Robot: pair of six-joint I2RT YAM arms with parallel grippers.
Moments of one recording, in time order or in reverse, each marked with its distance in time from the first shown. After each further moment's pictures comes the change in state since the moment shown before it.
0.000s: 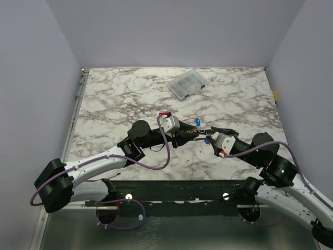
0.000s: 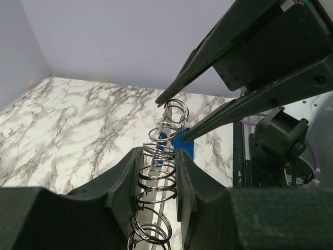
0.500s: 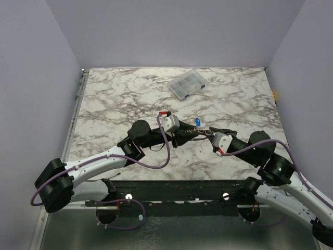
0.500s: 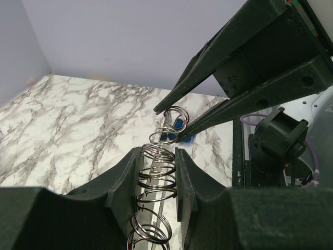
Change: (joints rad) left arm 0.004 0.004 0.000 0.002 0.001 -0.017; right arm 0.000 0.031 0.000 0.010 0.012 -0.021
